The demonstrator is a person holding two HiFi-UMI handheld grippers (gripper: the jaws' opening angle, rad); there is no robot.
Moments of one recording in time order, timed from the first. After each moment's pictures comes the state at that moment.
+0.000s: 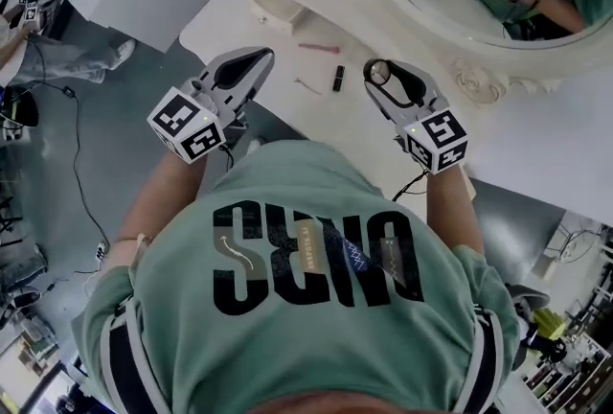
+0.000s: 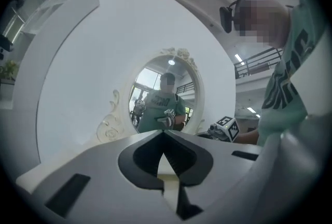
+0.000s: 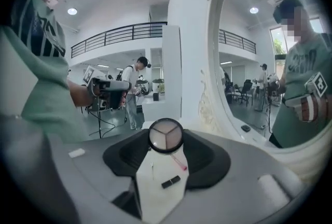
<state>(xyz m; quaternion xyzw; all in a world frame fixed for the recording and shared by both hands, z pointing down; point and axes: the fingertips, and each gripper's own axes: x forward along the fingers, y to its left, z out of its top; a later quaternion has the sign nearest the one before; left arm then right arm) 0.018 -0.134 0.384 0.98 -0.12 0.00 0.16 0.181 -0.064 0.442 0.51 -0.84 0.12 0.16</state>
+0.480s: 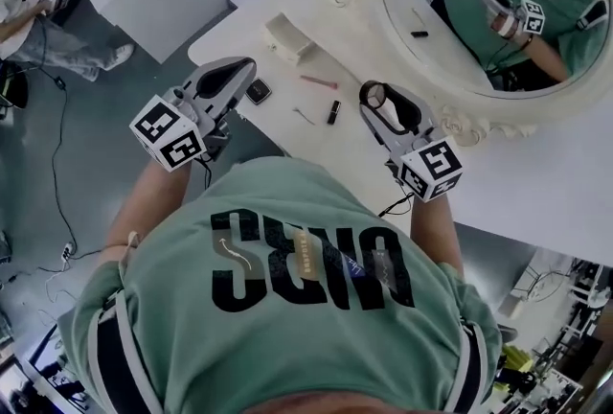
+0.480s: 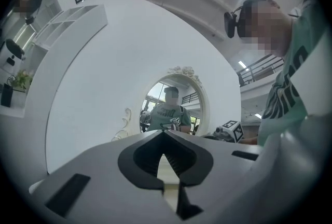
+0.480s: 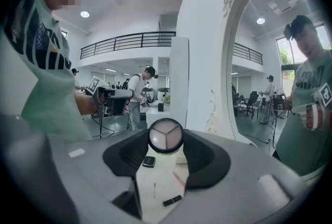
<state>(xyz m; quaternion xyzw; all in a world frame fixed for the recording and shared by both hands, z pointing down) -0.037 -0.161 0.340 0.97 -0.17 -0.06 0.16 0.152 -0.085 0.373 0.49 -0.86 0.07 0.14</state>
